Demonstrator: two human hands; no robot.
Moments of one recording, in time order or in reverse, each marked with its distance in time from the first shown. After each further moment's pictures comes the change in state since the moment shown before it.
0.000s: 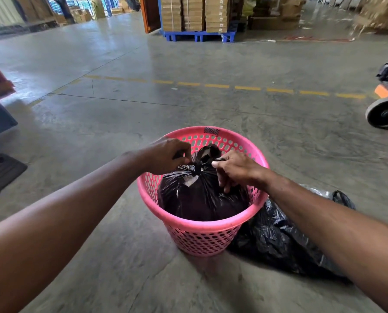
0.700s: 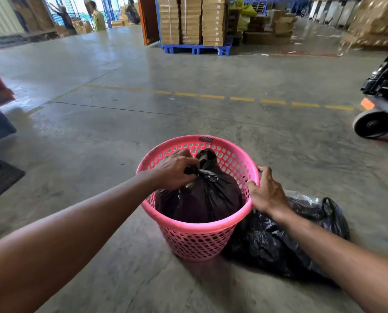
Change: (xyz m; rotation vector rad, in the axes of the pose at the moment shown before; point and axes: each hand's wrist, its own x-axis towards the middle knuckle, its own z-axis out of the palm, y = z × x) left_hand 0.007 0.023 0.034 -0.050 0.012 -0.013; right_hand -0.059 0.059 -0.006 -0.178 0.573 0.217
